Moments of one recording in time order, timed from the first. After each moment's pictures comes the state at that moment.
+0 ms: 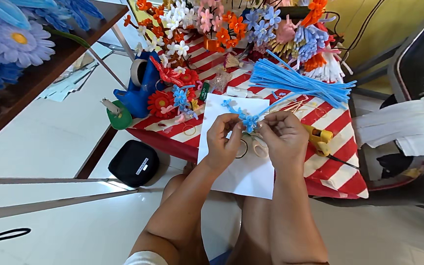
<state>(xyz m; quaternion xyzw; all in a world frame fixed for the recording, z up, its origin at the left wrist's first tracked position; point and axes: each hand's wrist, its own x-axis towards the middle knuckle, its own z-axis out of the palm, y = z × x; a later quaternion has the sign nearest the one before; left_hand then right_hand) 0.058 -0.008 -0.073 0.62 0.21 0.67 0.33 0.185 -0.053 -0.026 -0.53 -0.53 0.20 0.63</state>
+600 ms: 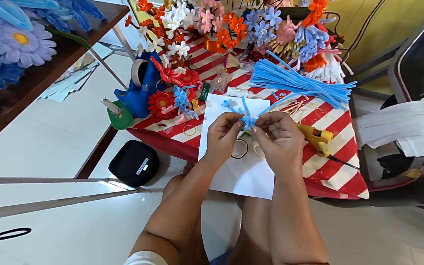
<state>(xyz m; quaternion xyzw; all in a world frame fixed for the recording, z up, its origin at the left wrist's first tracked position) 0.052 -0.004 -0.071 0.56 0.19 0.62 0.51 0.180 -0.053 -0.027 -0.47 -0.58 0.21 0.63</state>
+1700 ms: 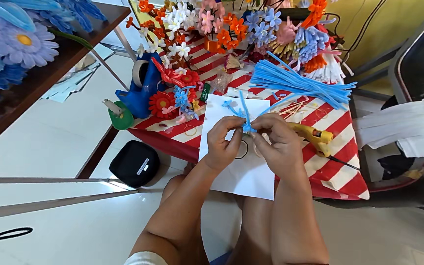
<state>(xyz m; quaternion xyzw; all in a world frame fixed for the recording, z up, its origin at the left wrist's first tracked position) 0.055 0.000 -0.082 0.65 0.16 0.68 0.30 0.193 -0.054 -0.030 -0.42 -0.67 0.21 0.58</state>
